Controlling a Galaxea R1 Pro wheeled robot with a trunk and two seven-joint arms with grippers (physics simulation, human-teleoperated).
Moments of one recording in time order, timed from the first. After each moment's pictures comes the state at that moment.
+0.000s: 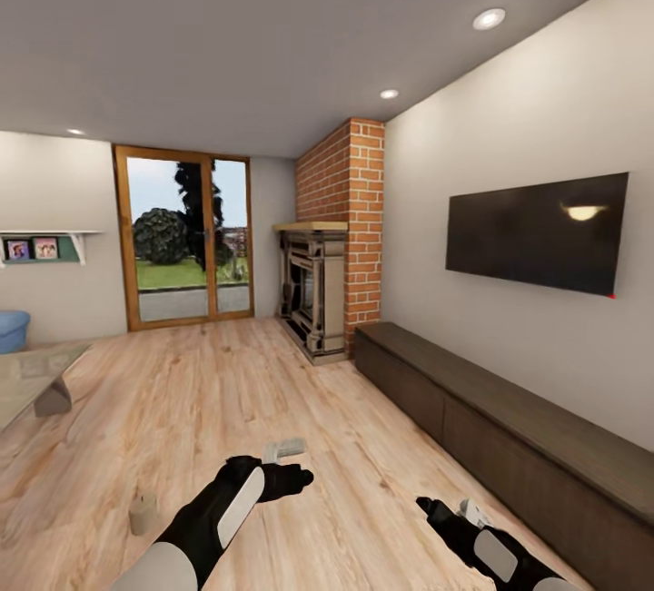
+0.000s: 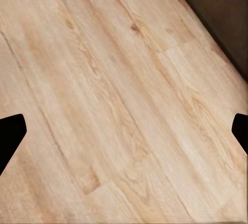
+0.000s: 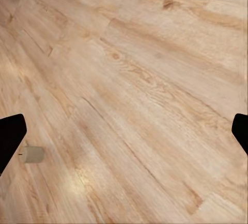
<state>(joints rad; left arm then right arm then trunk) -0.54 -0.10 -0.31 -0.69 0.51 0.60 0.11 -0.55 -0.08 0.11 -0.19 -0.89 0.16 0.14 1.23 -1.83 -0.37</state>
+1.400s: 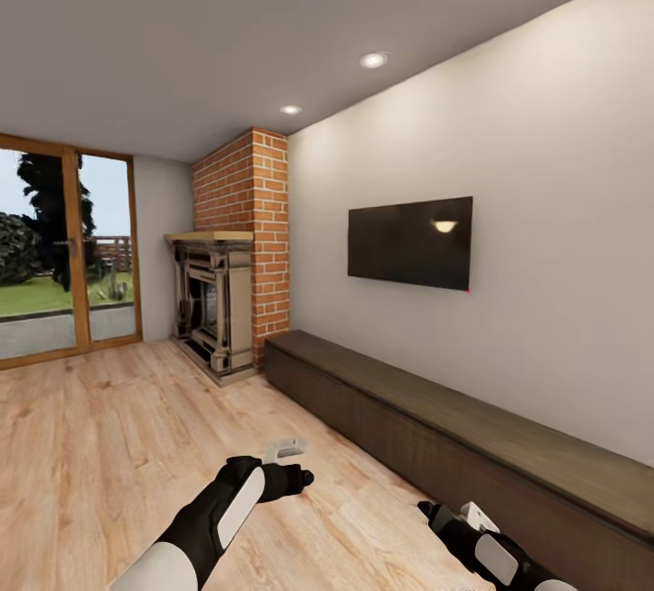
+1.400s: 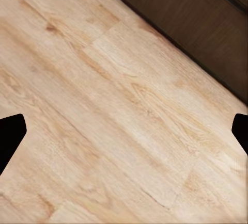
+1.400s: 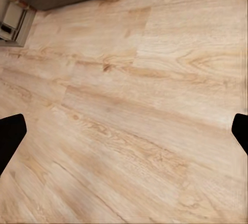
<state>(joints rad) -0.54 -0.10 -0.31 -0.69 0.51 0.60 0.11 -0.55 -0.08 0.11 -0.17 -0.89 0.15 0.14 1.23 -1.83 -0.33</state>
